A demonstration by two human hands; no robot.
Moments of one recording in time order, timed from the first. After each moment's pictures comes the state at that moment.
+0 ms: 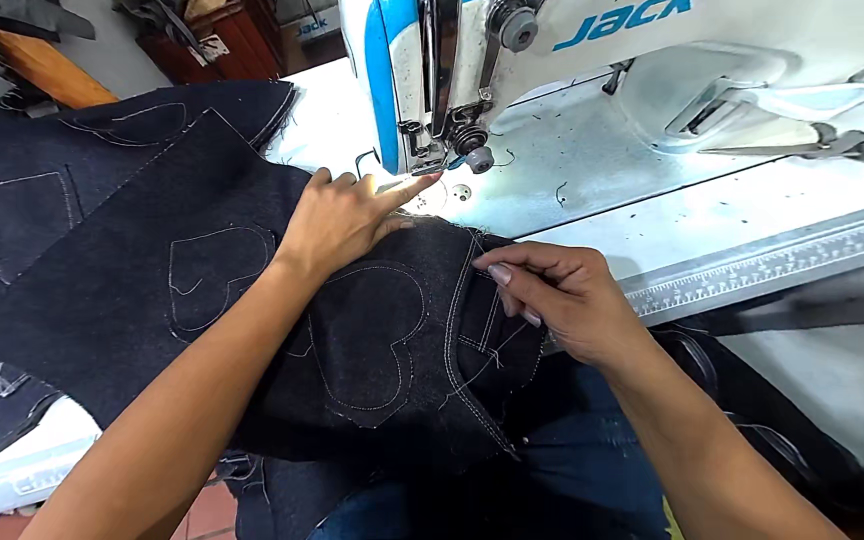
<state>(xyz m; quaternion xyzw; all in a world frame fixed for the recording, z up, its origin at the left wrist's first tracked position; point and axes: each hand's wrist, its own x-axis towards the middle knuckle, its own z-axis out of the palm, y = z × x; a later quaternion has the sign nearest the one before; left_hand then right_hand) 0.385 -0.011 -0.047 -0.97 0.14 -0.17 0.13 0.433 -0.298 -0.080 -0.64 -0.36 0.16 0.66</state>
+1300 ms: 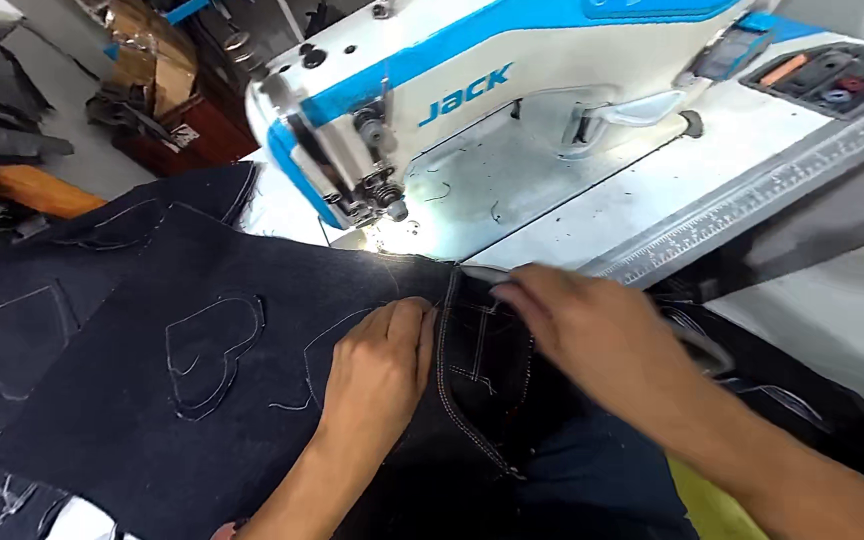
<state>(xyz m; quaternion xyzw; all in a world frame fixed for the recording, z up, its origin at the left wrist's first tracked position) 0.318 -0.133 -0.047 -0.96 0.05 -0.27 -0.09 0.411 -0.340 -0.048 -0.90 -0.34 -0.17 0.23</state>
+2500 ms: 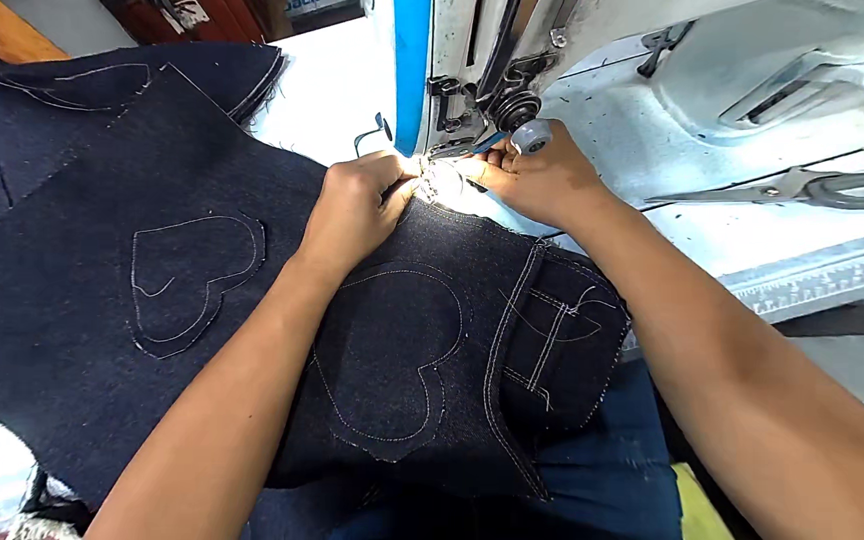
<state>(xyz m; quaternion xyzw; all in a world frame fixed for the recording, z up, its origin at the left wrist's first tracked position) 0.402 -0.023 -0.076 -0.93 0.09 -0.30 -0.21 0.537 -0.217 -0.071 -0.81 -0.47 -0.03 0.35</state>
